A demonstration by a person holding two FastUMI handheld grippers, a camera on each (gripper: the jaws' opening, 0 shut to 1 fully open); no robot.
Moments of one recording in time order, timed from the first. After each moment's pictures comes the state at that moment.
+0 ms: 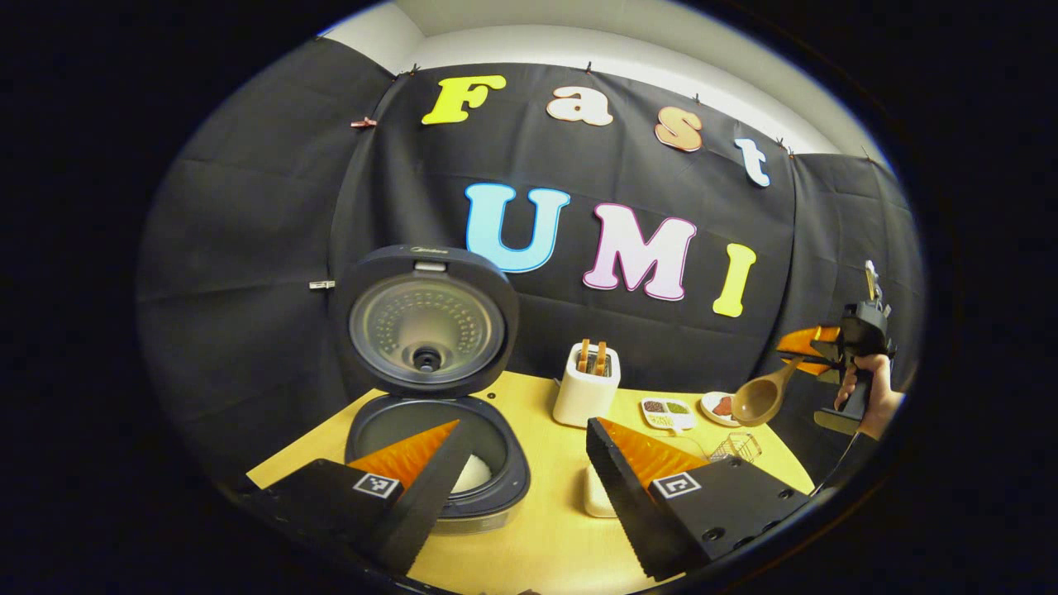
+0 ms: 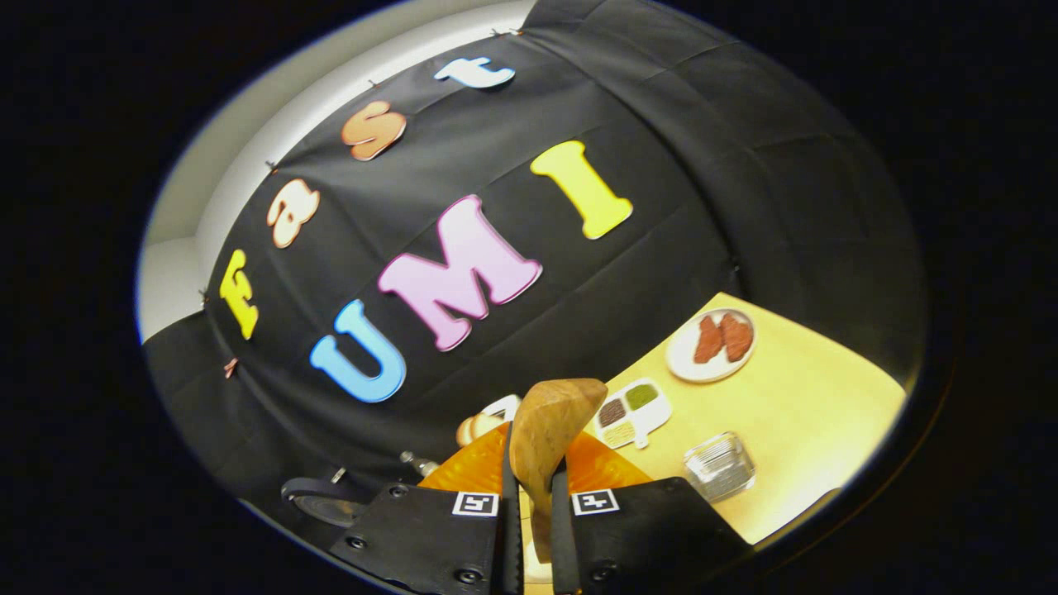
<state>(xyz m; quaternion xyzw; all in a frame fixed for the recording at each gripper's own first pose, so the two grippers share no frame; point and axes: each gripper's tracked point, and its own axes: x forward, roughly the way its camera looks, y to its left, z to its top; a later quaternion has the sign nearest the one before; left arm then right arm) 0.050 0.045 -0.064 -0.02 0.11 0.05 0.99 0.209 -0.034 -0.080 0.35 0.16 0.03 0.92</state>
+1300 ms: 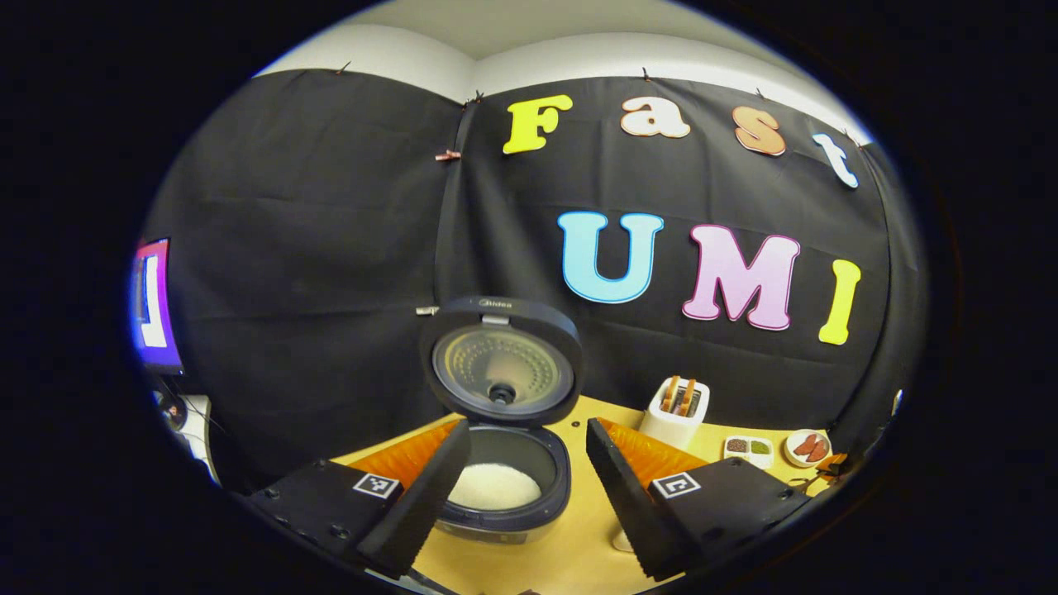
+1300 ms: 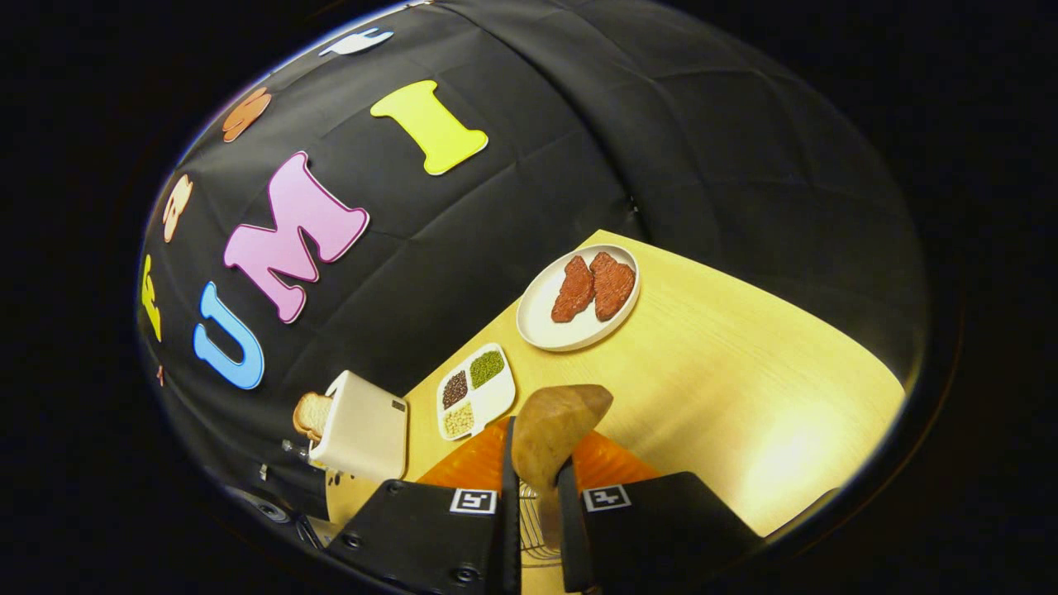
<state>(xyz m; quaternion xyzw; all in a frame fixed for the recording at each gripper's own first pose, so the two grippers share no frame) 0.057 0.069 -0.001 0.02 0.06 0.28 0.96 0.255 -0.108 -0.285 0.33 0.30 -0.05 0.89</state>
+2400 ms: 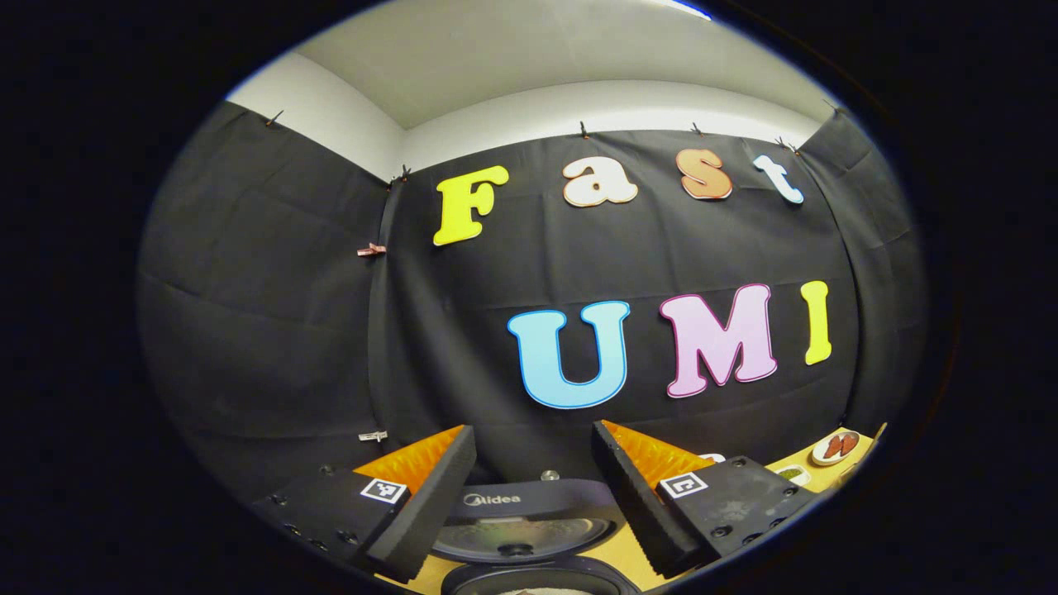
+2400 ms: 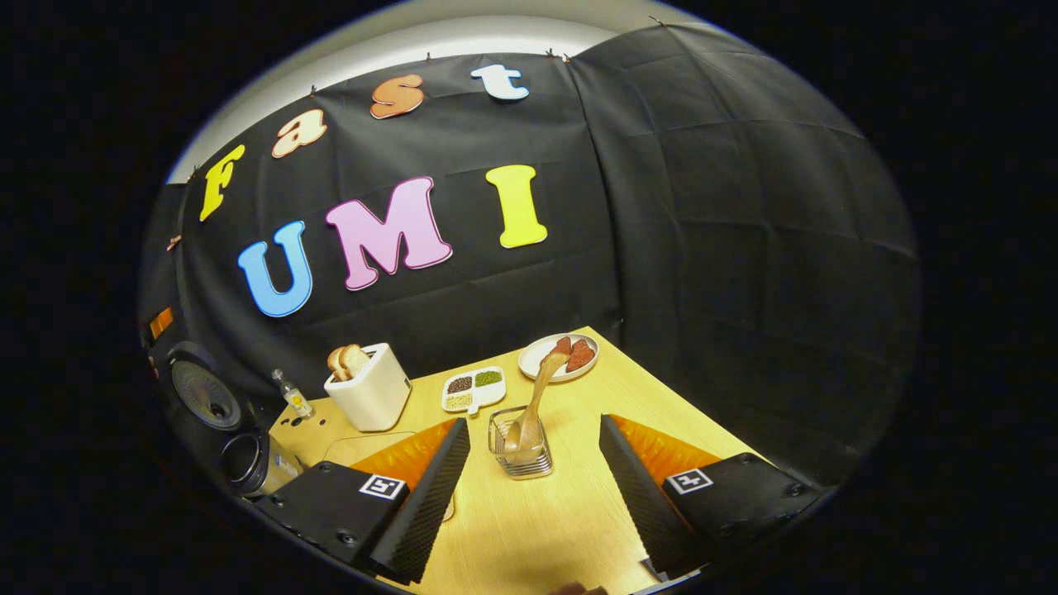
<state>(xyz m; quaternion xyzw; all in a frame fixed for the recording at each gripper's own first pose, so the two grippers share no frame) 0.198 0.174 0.102 0.11 -0.08 0.14 0.98 0.026 -0.103 -0.121 0.12 0.18 -0.06 0.98</state>
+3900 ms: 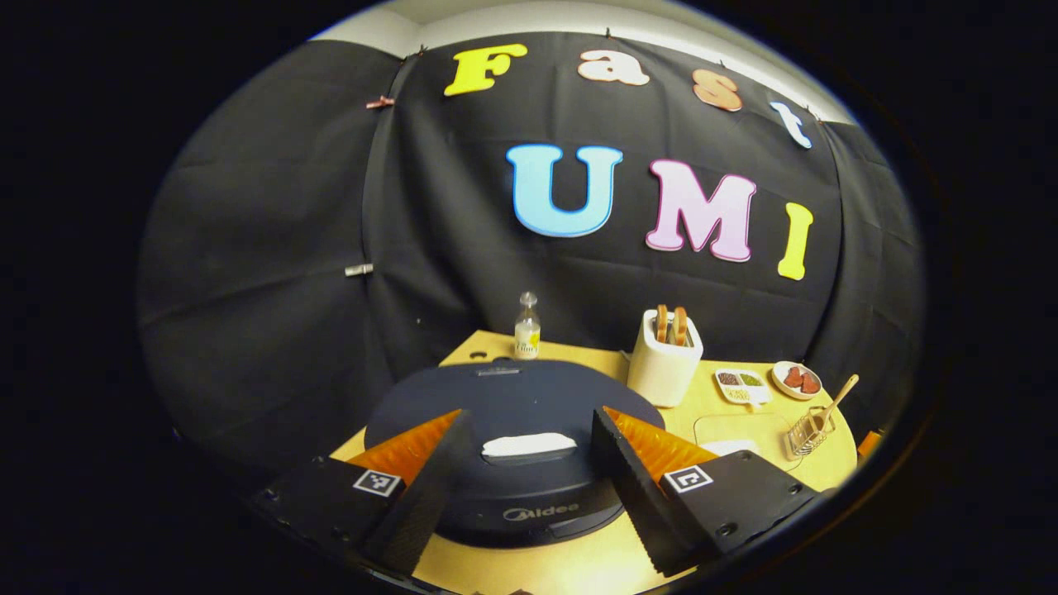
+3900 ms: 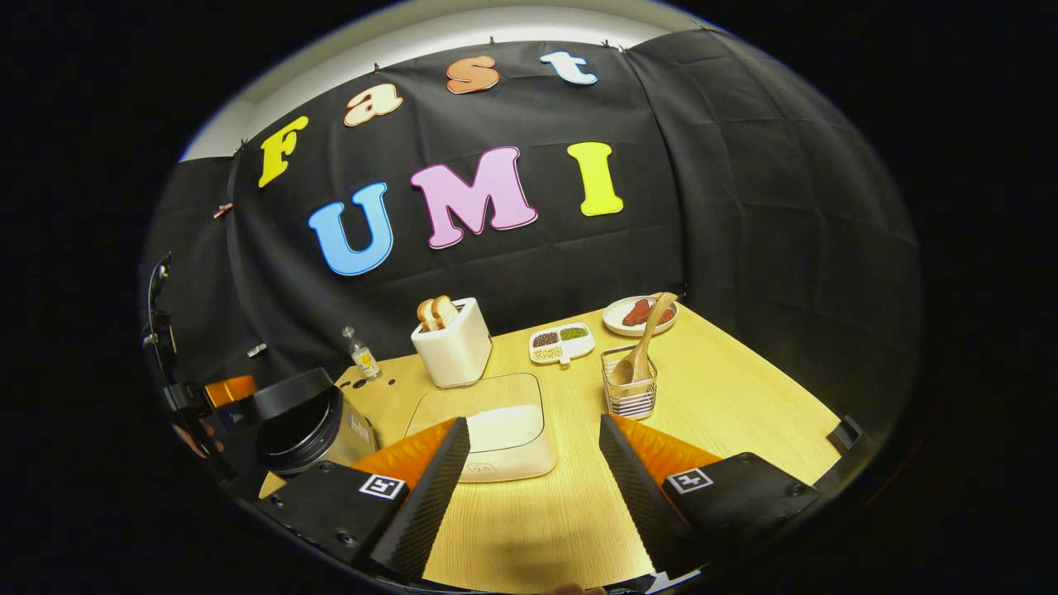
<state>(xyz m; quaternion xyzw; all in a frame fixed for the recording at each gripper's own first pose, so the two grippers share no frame) 0.080 0.158 -0.127 0.01 0.19 0.13 0.97 -0.018 0.041 -0.154 0.12 0.21 0.03 0.97</state>
